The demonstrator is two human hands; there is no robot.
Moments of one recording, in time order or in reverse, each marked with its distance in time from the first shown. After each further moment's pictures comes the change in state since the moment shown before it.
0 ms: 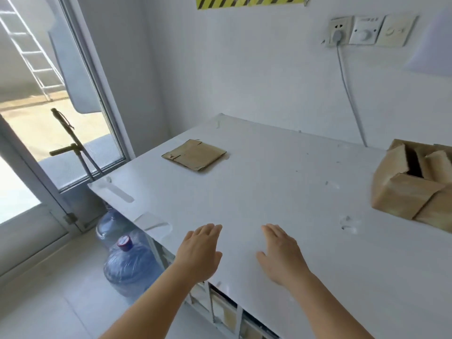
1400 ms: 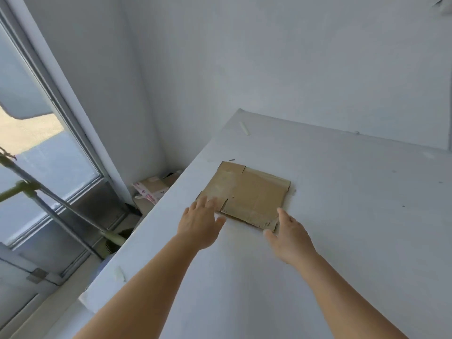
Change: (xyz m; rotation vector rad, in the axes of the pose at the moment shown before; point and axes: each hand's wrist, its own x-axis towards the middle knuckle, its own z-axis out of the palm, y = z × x) left_hand 0.328 -0.329 -0.058 -0.130 -0.030 0.023; right_hand 0.378 -0.168 0.066 0.150 -0.010 0.414
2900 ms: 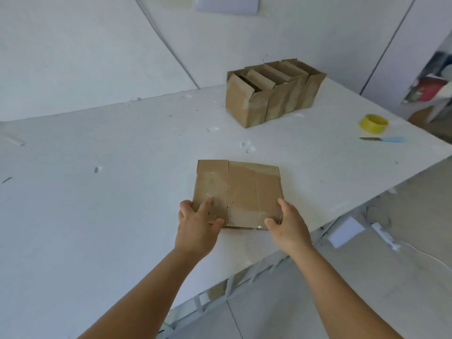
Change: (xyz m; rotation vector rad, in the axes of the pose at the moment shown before) left_hand -0.208 0.273 0.110 -0.251 -0.273 0.633; right_hand -0.338 0.235 -0.020 0.440 0.569 0.790
